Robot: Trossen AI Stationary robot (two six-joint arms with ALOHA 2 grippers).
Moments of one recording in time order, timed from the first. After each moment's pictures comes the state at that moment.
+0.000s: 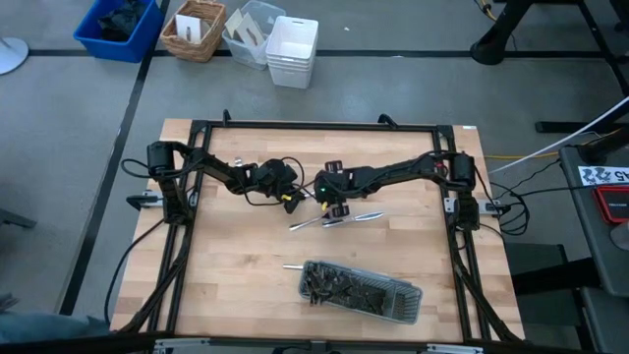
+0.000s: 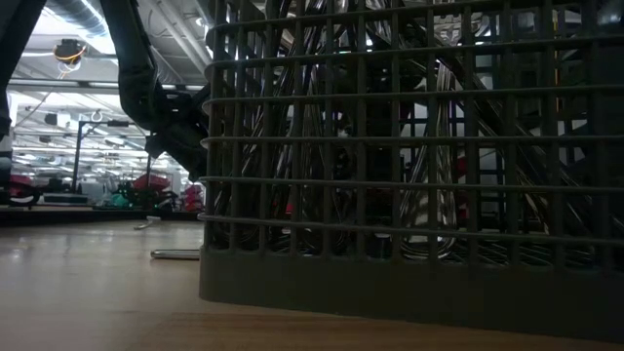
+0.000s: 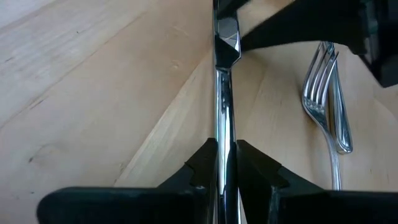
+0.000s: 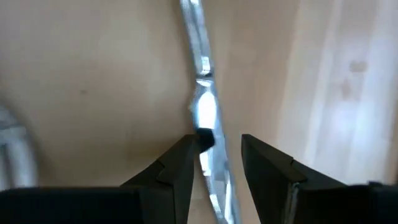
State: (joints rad) left arm 0.29 1.83 0.58 0.51 0.20 -0.45; right arm -0.14 2.01 1.26 -0.39 0.32 -0.44
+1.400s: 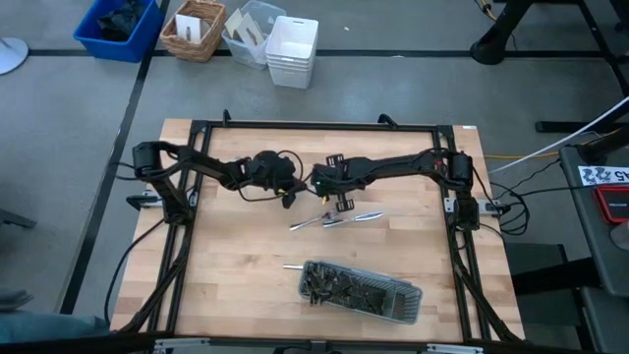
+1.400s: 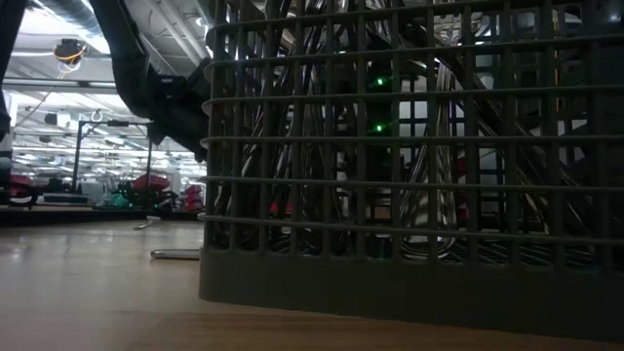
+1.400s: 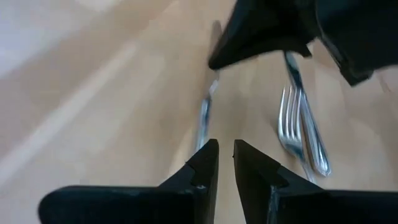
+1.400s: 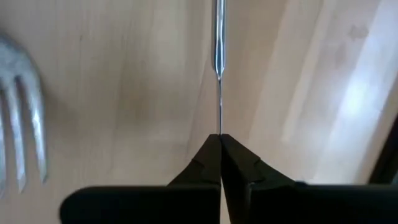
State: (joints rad) left arm 0.34 1.69 0.58 0.58 0.21 -0.25; right arm -0.15 2.02 1.43 -0.72 0.30 -0.44
